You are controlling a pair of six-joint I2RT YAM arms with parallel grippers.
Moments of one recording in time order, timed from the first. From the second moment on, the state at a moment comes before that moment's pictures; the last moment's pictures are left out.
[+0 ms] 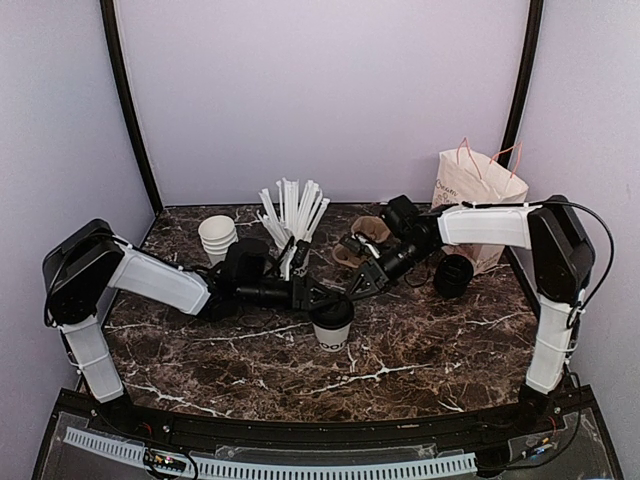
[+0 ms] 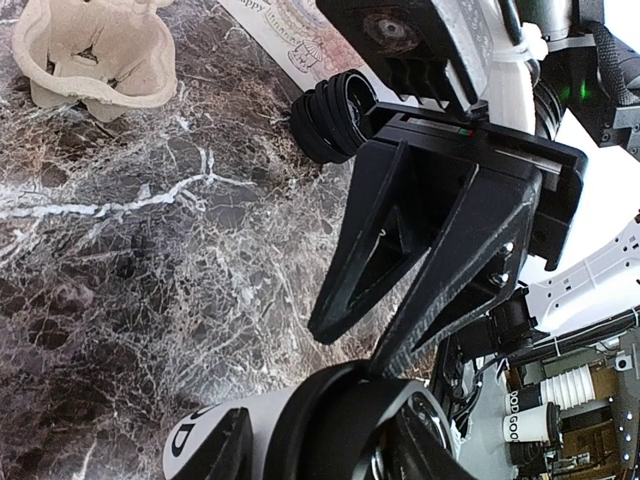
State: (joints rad) left arm -0.81 1.81 0.87 0.49 0.49 -0.73; right arm 0.61 1.94 1.37 -0.64 -0.87 0.01
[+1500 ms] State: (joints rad) left arm -0.82 1.63 0.95 0.14 0.36 -0.50; right arm 0.93 1.57 1.32 -0.74 -0.23 -0.50
